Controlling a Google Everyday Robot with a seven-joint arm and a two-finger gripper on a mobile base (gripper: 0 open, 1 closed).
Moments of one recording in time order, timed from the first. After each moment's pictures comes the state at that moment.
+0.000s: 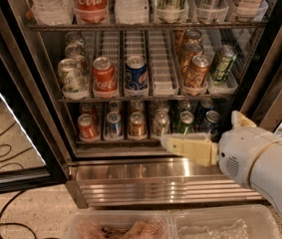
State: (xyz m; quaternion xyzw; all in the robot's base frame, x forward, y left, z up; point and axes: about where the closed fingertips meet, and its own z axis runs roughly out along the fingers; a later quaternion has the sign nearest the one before) arm 0.425 -0.131 0.888 -0.16 0.82 0.13 0.54
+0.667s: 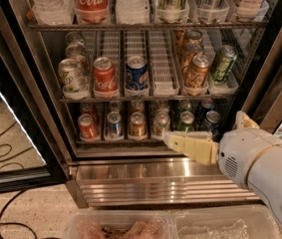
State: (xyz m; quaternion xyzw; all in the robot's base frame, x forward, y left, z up) arm 0.431 -0.139 0.890 -0.13 0.81 0.11 0.56
